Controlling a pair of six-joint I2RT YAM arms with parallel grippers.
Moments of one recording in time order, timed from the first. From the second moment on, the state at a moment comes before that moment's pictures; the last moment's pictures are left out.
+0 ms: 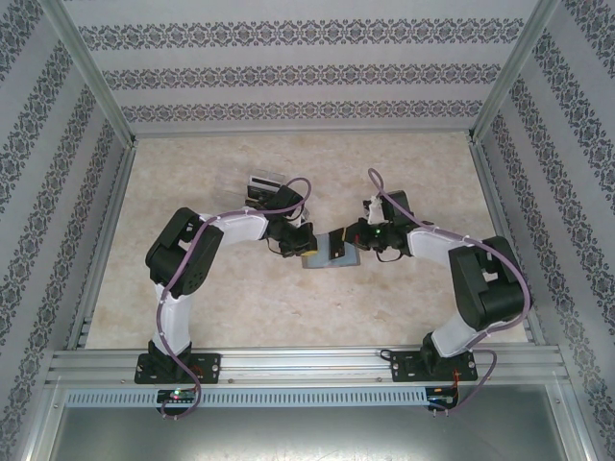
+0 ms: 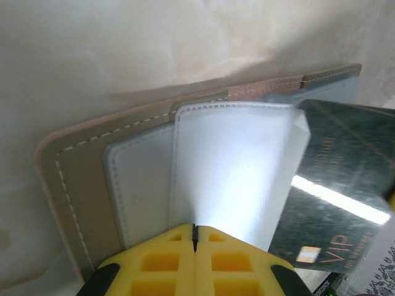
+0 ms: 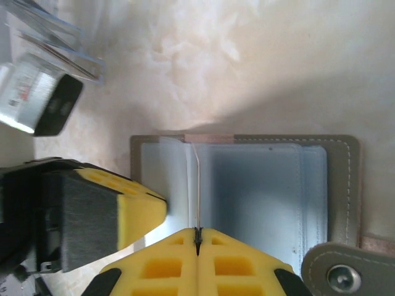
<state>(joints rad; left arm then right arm) -0.56 2.01 1.25 -0.34 0.54 -0.80 0.26 1.59 0.76 -0.06 -0.61 0.60</state>
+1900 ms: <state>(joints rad) -0.38 1.63 0.97 0.43 0.74 -1.25 0.38 1.60 0.81 0.61 -0.85 1.18</state>
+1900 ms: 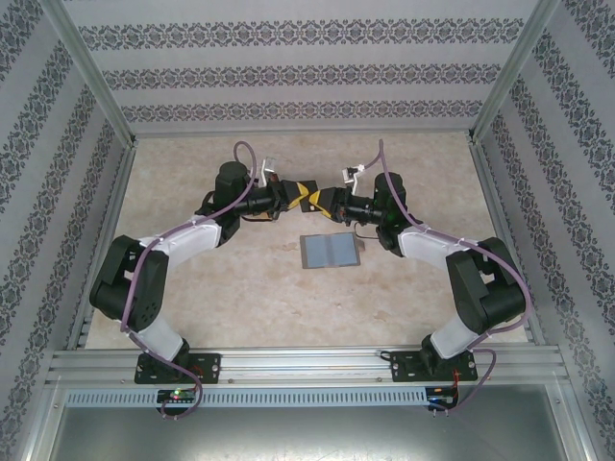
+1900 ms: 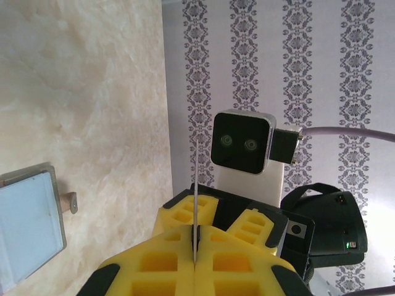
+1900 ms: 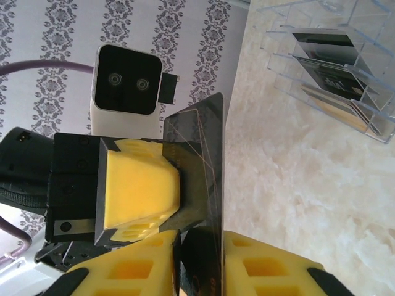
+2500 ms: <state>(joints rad) -0.28 1.44 0.94 -0.02 0.53 -1.09 0.45 1.61 0.86 0.33 -0.69 0.89</state>
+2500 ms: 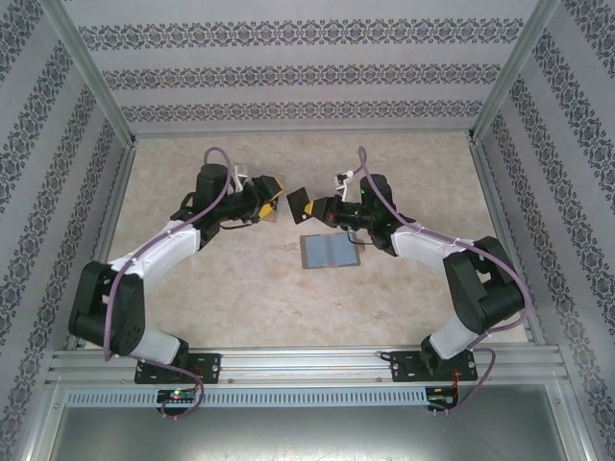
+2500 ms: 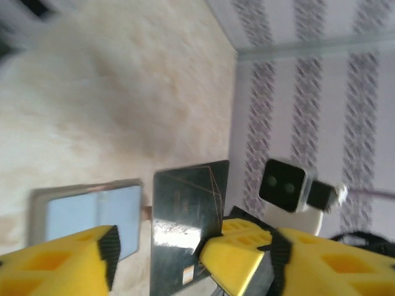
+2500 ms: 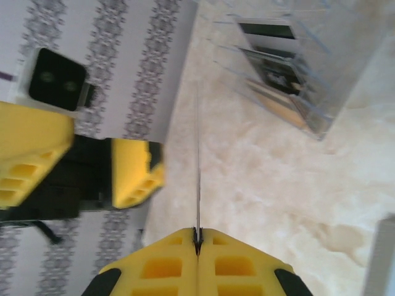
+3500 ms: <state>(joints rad) 0.00 1.21 1.20 -1.02 0.06 -0.37 0.63 2.08 1.73 -0.32 -0.34 -0.22</state>
